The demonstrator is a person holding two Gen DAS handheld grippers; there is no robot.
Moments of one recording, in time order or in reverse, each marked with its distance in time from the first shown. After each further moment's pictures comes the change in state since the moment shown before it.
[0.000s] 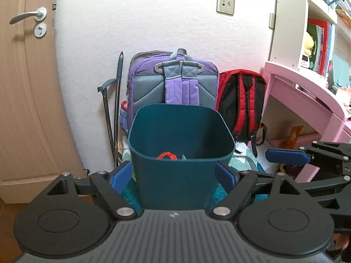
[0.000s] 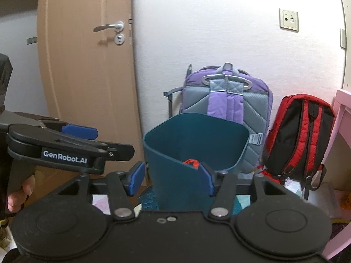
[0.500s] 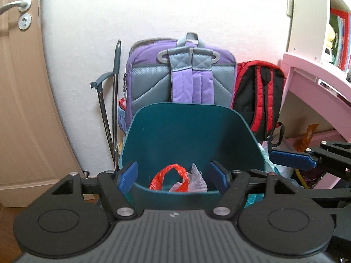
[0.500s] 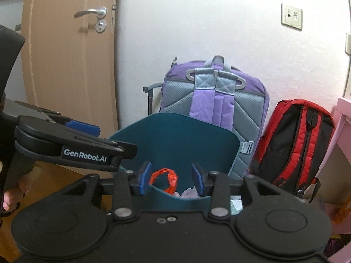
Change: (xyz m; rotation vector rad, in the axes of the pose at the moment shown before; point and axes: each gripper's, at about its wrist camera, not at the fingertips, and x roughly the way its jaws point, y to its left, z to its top) left arm 0.098 0.002 0.031 0.004 0.044 0.033; right arm 0.074 -0.030 0.016 -0.051 0.017 -0.091
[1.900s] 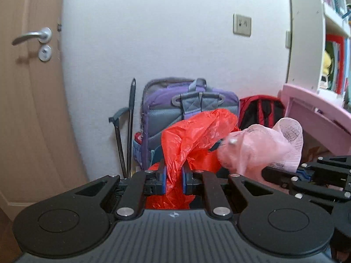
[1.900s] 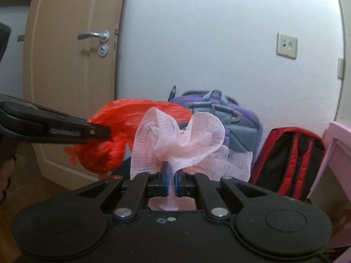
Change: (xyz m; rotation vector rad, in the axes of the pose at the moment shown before) left arm -0.049 0.014 0.031 -0.011 -0.137 0.039; right arm -0.004 0.006 0.015 -0.027 -0.114 -0.028
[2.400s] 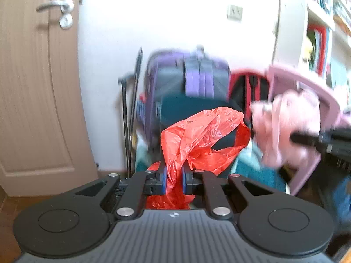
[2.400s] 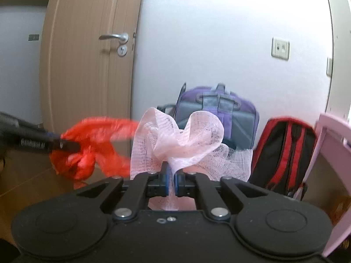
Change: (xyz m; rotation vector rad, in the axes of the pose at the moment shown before) left arm -0.106 0.049 -0.094 -0.040 0.037 -0.063; right arm -0.093 0.033 -0.040 -0.017 -0.026 0.009
